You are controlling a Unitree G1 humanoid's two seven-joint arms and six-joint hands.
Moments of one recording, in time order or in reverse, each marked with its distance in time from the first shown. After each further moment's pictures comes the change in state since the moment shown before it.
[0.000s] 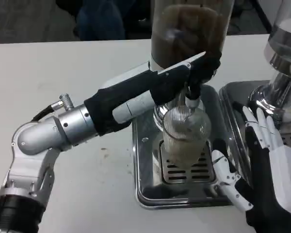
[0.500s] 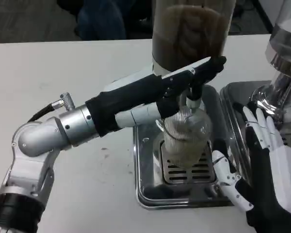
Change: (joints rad) left arm -0.009 0.012 -0.024 0.027 0.060 -0.122 0.020; right arm 0.001 -0.006 -0.001 0.000 0.003 0.000 0.000
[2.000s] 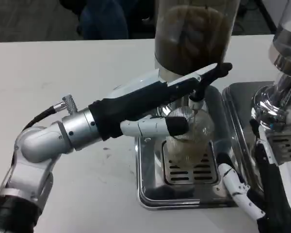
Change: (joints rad) left arm 0.010 0.044 -0.090 -0.005 0.053 -0.128 0.109; right arm 0.033 -0.010 -0.078 0.016 0.299 0.017 0.206
